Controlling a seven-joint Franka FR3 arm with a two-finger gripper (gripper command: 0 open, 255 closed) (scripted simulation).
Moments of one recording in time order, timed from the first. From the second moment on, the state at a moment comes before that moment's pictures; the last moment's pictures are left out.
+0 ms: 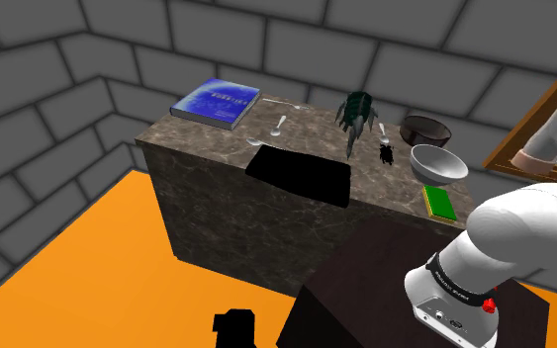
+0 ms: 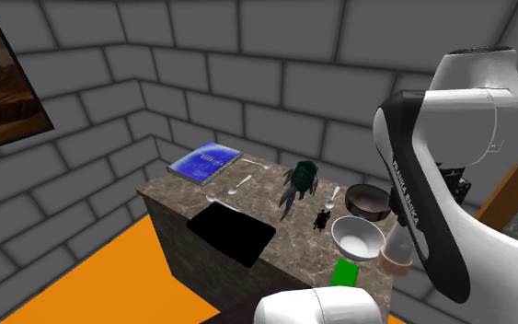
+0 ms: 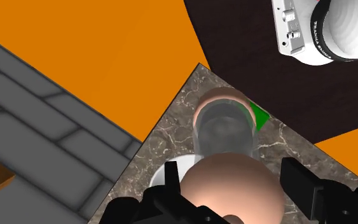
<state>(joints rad) -0.38 -1.17 -0.43 -2.31 -0.57 1.25 -0.37</state>
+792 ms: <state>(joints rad) -0.41 -1.27 -0.49 -2.49 -0.63 1.34 -0.34</state>
